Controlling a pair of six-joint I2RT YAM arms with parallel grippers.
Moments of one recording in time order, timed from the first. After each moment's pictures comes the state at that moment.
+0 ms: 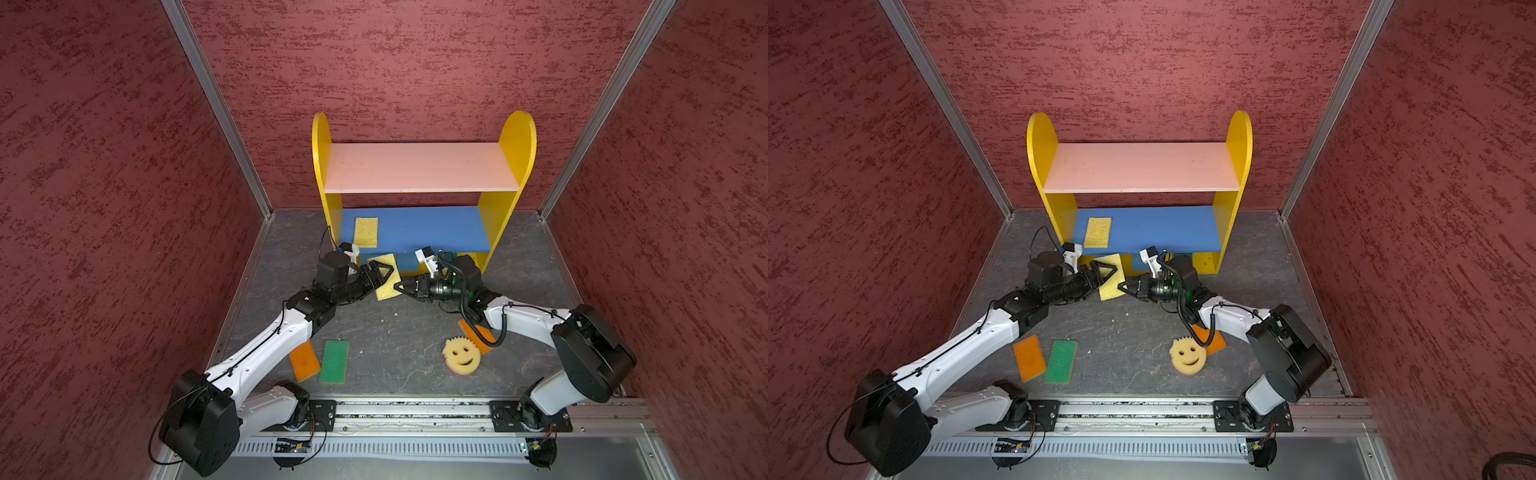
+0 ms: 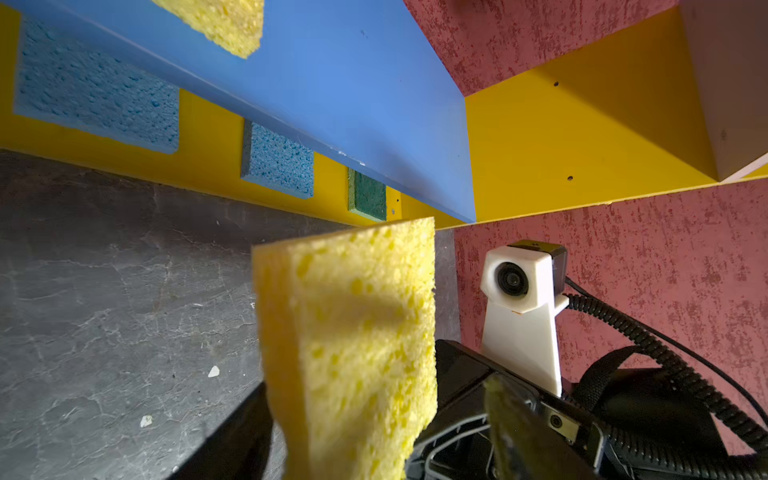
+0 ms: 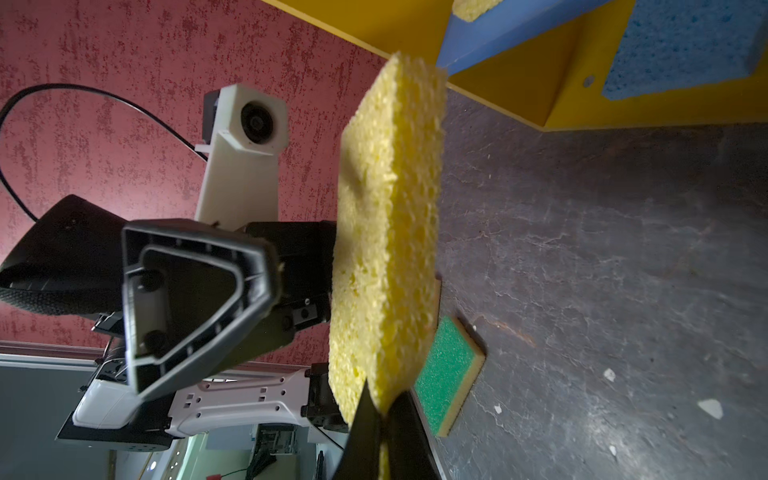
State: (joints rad) left arm -0.48 1.13 0.78 -0.12 0.31 -0.98; right arm 0.62 1.56 0.82 0.51 -0.74 1.03
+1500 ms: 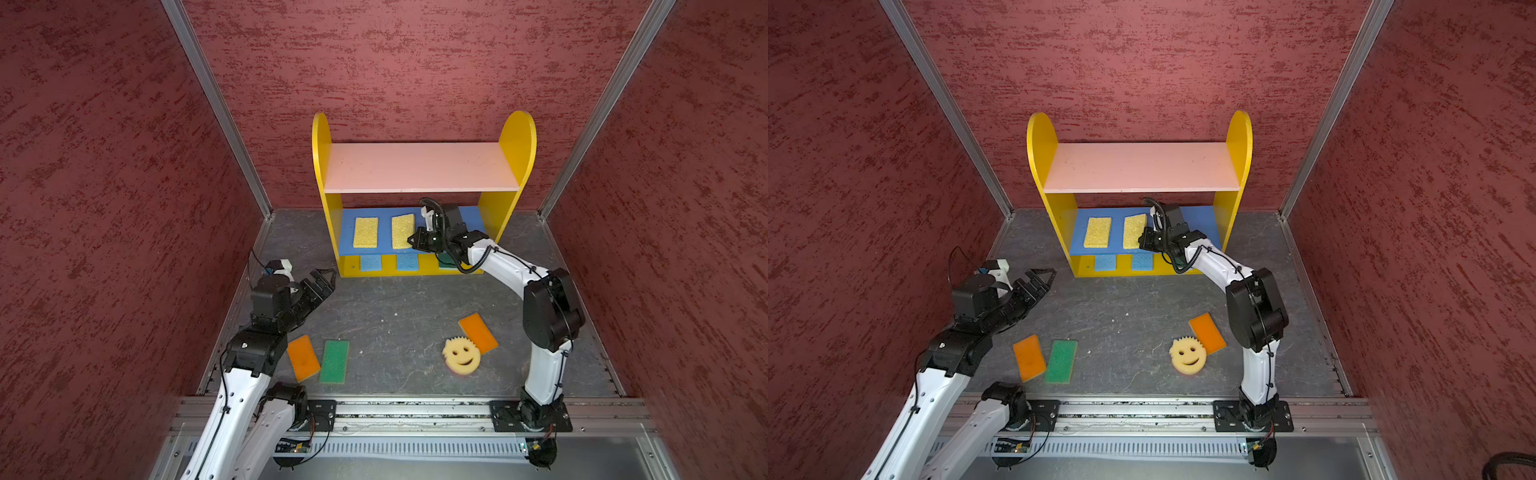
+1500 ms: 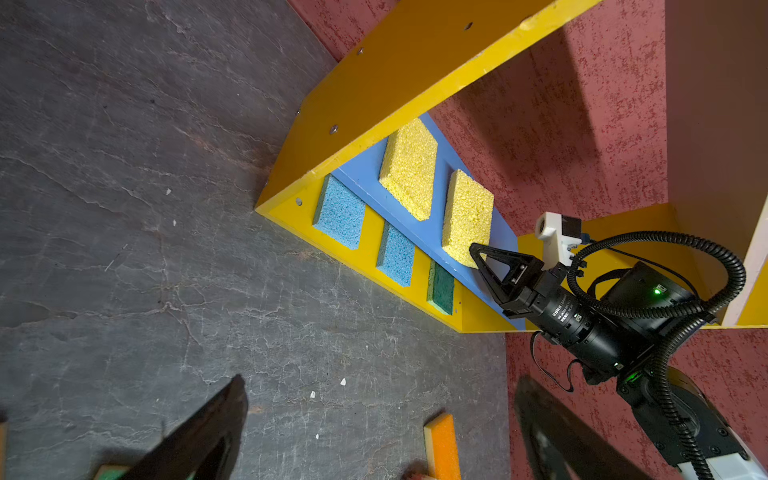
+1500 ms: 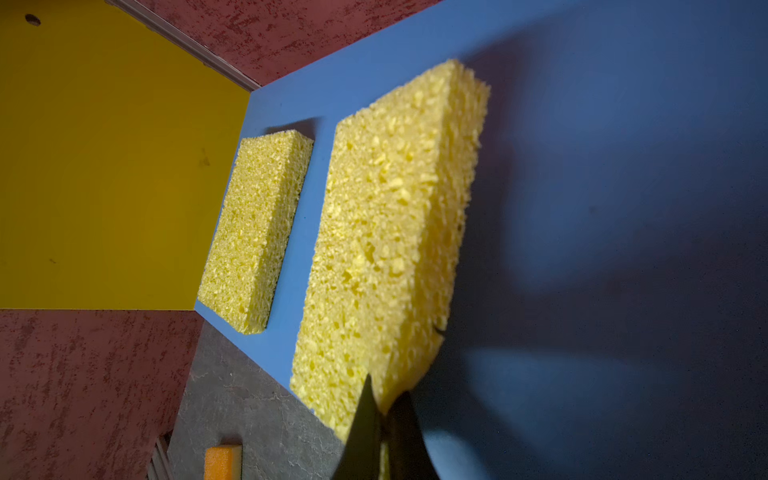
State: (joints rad) left arm -0.15 0.65 0.76 -0.58 0.18 -0.91; right arm 0.46 1.93 1.54 -0.26 -0.35 0.59
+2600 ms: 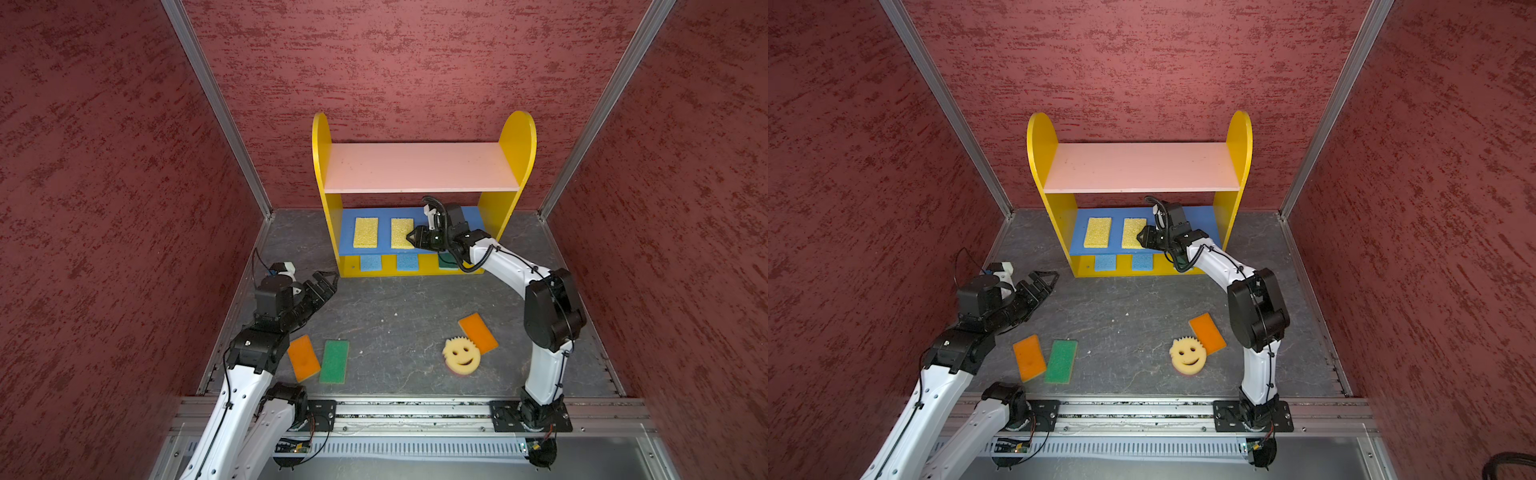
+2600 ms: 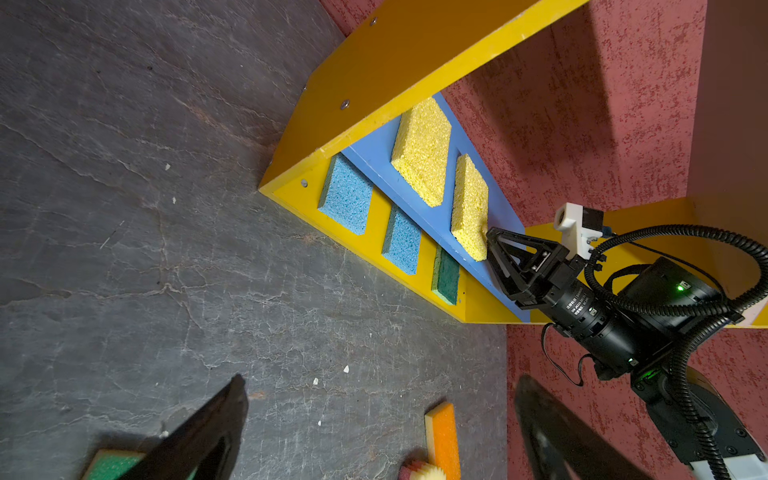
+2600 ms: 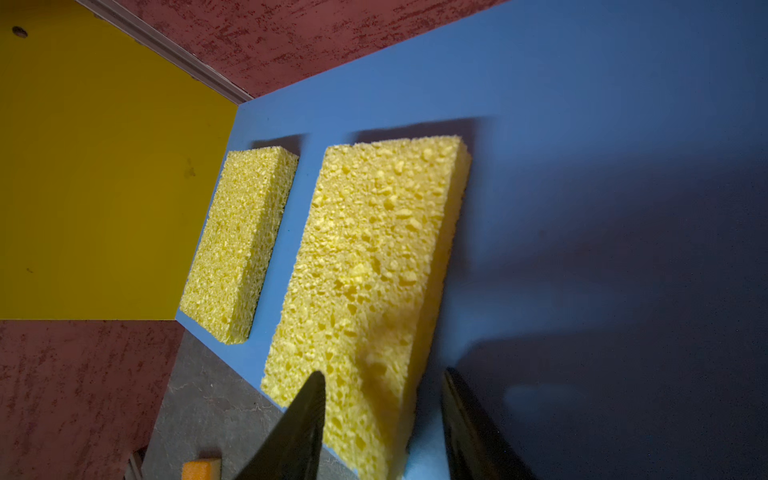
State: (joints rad) left arm -0.15 0.67 0.74 -0.58 0.21 -0.93; right arm 0.44 1.92 1.55 -0.26 -0.30 0.55
